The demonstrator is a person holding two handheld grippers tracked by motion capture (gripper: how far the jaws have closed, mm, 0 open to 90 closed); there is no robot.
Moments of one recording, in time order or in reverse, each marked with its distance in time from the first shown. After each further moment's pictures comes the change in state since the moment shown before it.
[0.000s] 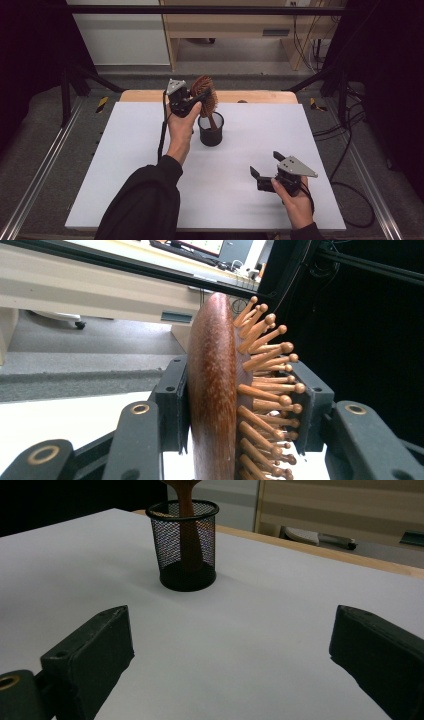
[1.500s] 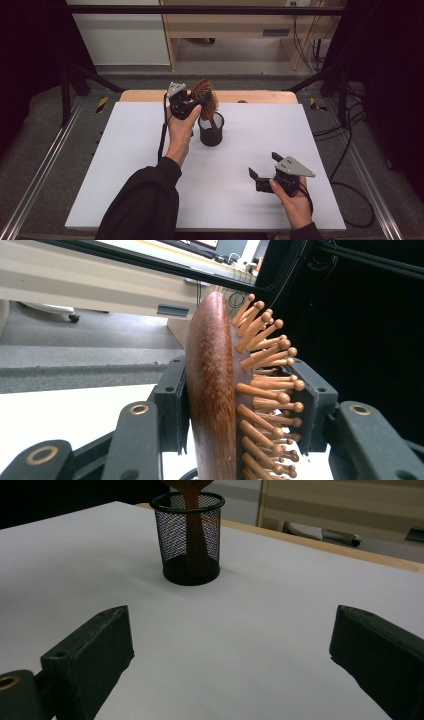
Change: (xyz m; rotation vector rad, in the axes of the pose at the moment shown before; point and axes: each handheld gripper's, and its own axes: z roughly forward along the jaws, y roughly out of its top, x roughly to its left) left arm 0.009 -0.009 0.004 0.019 -0.016 -0.005; right arm 0.002 -0.002 0.003 0.019 0.009 -0.008
